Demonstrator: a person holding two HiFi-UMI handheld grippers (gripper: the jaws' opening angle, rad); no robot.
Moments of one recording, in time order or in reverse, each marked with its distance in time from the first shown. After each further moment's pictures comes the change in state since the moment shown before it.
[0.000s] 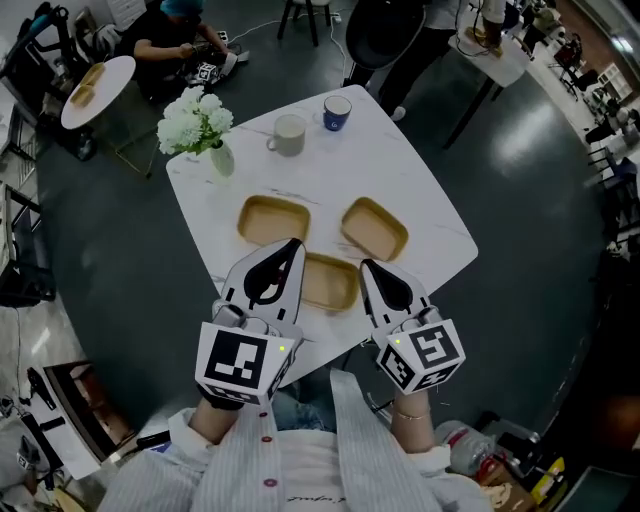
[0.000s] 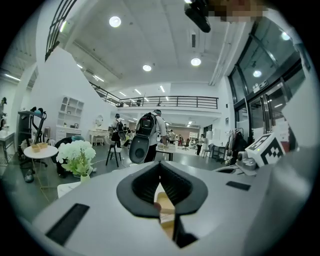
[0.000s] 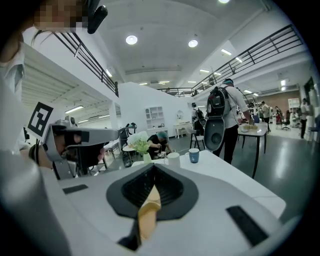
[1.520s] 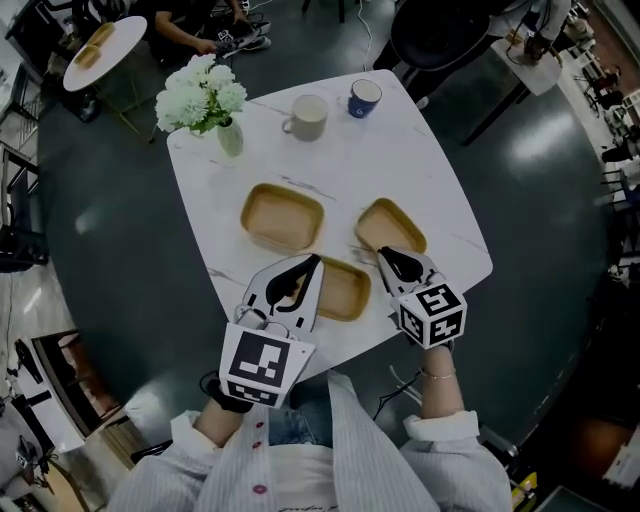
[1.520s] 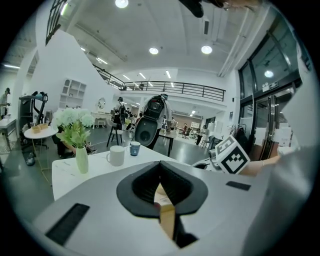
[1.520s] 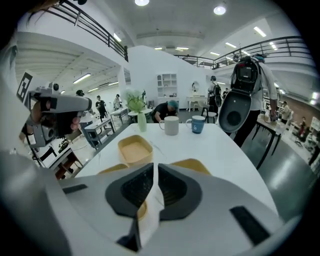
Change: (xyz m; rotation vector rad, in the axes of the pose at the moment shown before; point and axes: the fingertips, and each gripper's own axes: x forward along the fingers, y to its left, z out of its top) left arm 0.036 0.016 -0.079 -0.076 0.174 0.005; right arm 0.084 -0.079 -0.105 -0.164 0.393 0.117
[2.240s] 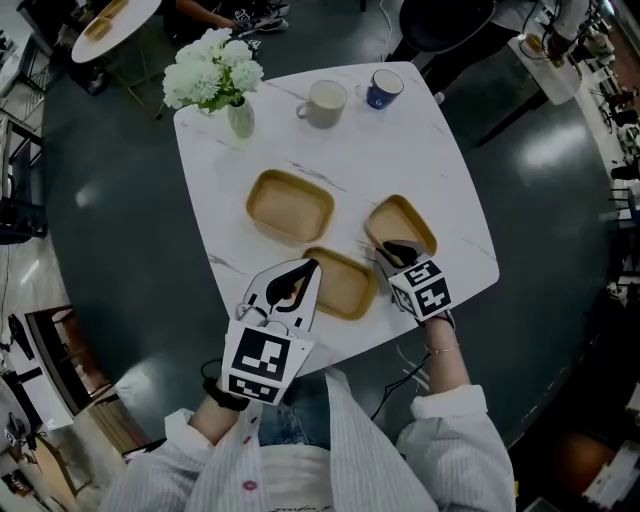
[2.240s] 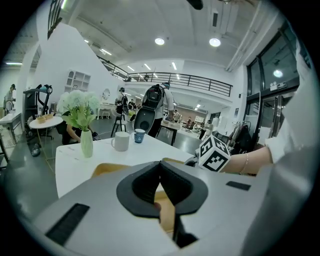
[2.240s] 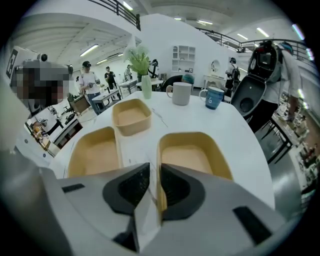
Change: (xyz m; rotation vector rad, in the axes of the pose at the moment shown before) left arm 0.004 0.012 -0.044 -0.050 0.101 0.035; right arm 0.060 -0.022 -0.067 -0.158 0.312 0.082
